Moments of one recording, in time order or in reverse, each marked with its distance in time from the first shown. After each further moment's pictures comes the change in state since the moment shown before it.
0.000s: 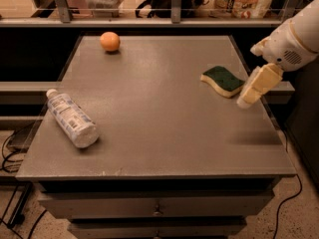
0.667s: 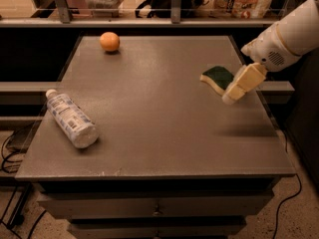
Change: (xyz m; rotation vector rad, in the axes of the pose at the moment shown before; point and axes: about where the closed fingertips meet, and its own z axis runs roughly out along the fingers) arm -0.022 -0.007 0.024 0.007 -0.066 0.041
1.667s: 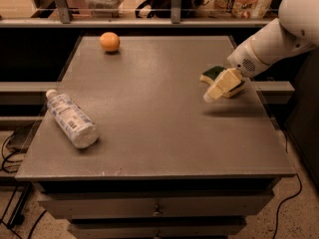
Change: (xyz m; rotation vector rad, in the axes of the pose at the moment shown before) arm 0.000 -0.032 0.065 0.001 -0.022 0.112
